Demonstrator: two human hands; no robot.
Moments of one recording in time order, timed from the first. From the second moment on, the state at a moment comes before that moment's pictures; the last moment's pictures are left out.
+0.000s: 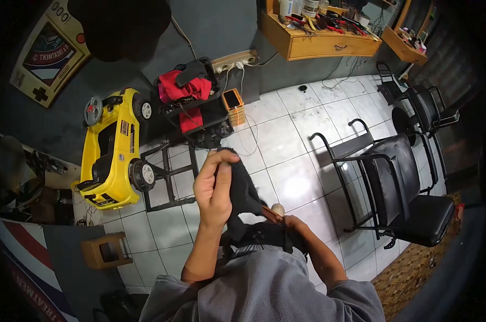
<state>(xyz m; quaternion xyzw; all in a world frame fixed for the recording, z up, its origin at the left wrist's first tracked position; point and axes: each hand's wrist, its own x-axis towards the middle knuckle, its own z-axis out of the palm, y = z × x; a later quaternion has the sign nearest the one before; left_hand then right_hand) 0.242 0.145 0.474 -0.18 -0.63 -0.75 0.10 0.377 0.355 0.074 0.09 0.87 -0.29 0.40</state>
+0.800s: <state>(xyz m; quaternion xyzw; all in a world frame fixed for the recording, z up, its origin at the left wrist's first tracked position) 0.250 0.149 0.472 -0.18 -0.65 -0.72 0.12 0.354 0.340 0.153 -0.02 0.87 -0.34 0.34</state>
